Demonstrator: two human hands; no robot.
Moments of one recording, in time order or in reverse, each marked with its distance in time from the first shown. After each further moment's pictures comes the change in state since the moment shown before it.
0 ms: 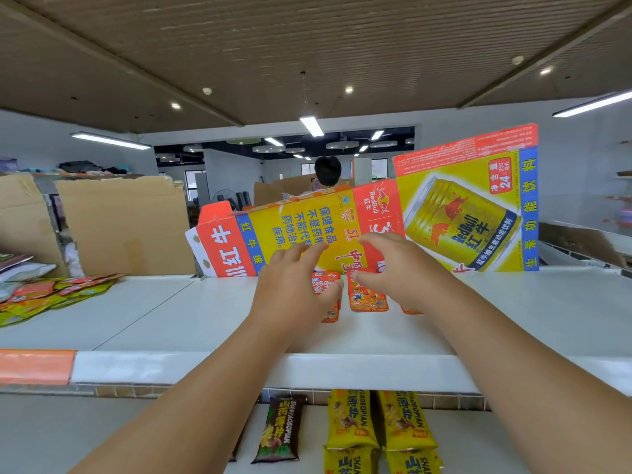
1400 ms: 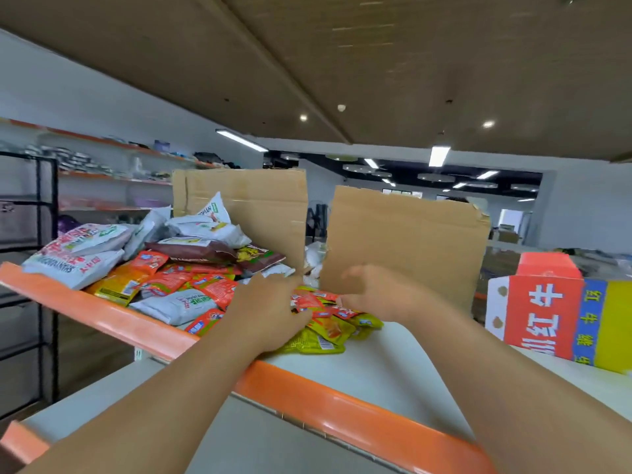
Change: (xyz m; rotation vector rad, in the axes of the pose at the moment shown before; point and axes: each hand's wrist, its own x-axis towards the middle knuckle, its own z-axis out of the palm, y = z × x) left_hand -0.045 -0.563 -0.212 0.285 -0.180 -0.288; right_hand 0.204 -0.485 0.315 -0.122 -0.423 -0.237
